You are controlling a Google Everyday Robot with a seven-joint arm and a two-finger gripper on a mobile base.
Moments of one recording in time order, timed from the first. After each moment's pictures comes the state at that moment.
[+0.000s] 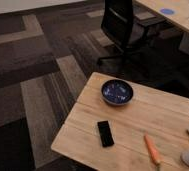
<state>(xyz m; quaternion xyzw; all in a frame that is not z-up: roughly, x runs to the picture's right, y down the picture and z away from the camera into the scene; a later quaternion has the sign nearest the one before) 0.444 0.219 0.603 -0.02 0.36 0.85 0.38</state>
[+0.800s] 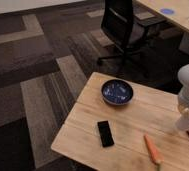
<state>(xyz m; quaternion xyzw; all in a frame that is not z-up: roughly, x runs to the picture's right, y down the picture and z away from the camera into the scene) 0.431 0.102 0.650 -0.03 0.35 0.80 0.49</state>
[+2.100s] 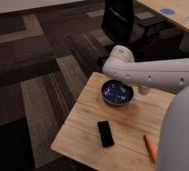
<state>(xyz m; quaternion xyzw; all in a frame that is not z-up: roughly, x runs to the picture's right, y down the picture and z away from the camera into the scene) 0.167 -0.034 0.745 0.04 0.28 0.49 0.82</state>
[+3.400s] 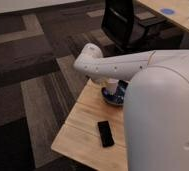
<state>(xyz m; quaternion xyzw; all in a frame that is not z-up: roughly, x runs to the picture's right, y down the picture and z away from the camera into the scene) 0.074 -0.046 0.797 -0.08 0.21 0.34 0.91</state>
